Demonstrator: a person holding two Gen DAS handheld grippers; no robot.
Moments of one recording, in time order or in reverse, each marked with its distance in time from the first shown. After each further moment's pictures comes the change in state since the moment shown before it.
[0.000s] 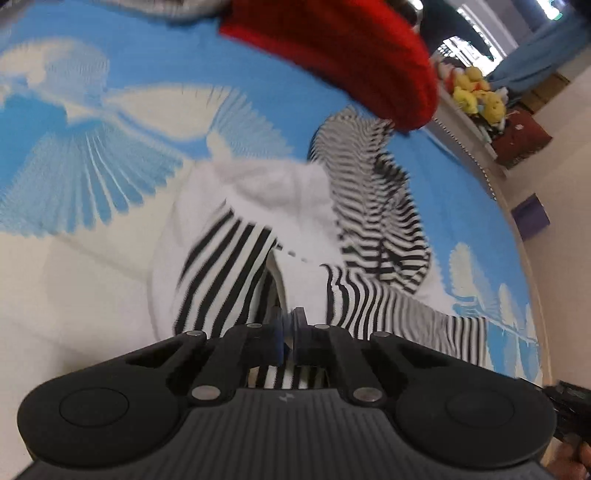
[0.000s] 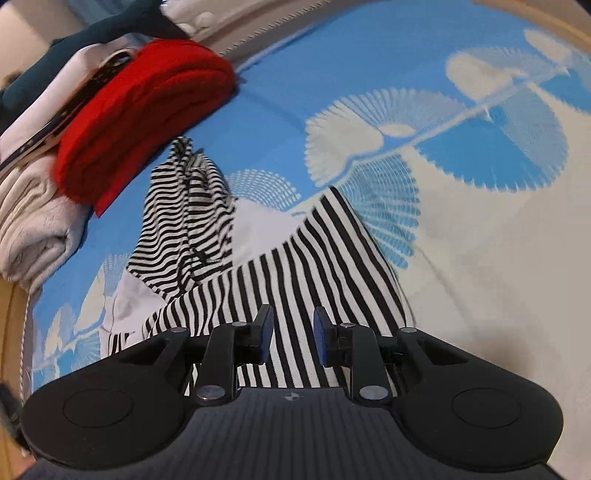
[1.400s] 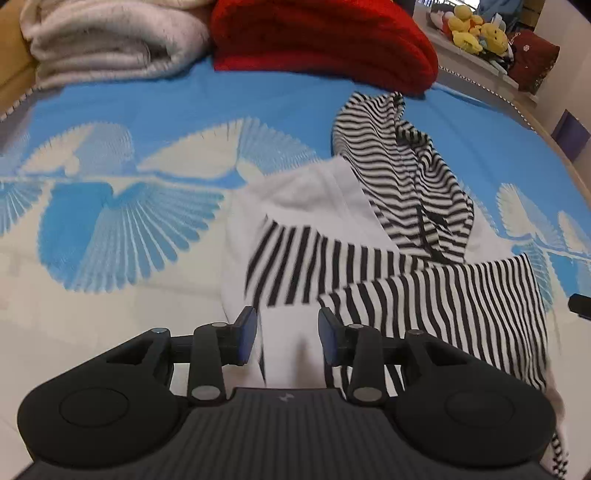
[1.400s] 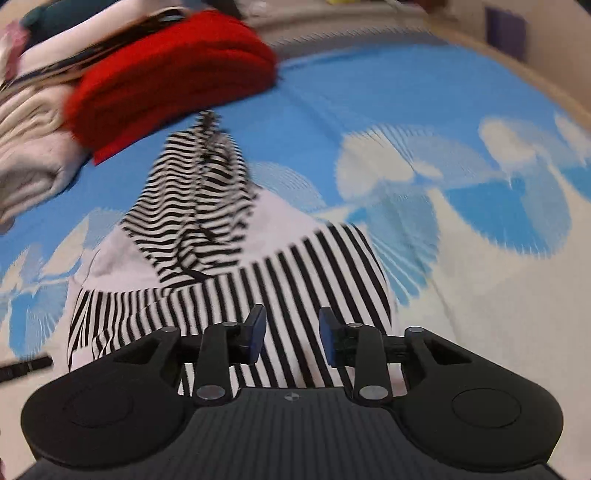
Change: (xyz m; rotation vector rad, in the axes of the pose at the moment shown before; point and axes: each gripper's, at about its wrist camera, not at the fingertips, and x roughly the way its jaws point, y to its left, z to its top) left arm -0.020 -0.030 -0.012 0.281 -0.013 0.271; right arm 0.007 0.059 -0.018 -0.332 -0.061 -0.111
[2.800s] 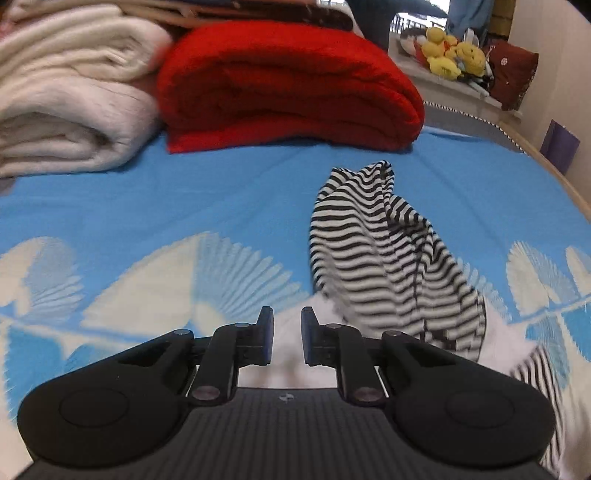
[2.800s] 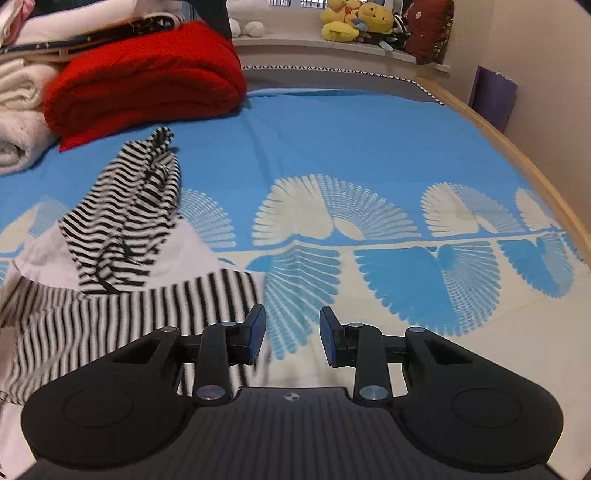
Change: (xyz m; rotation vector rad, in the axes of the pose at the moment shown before) left arm 0.078 -0.035 0.140 0.099 -0.125 -0.053; right arm -0.013 -0.074 0.034 -0.159 -0.060 -0.160
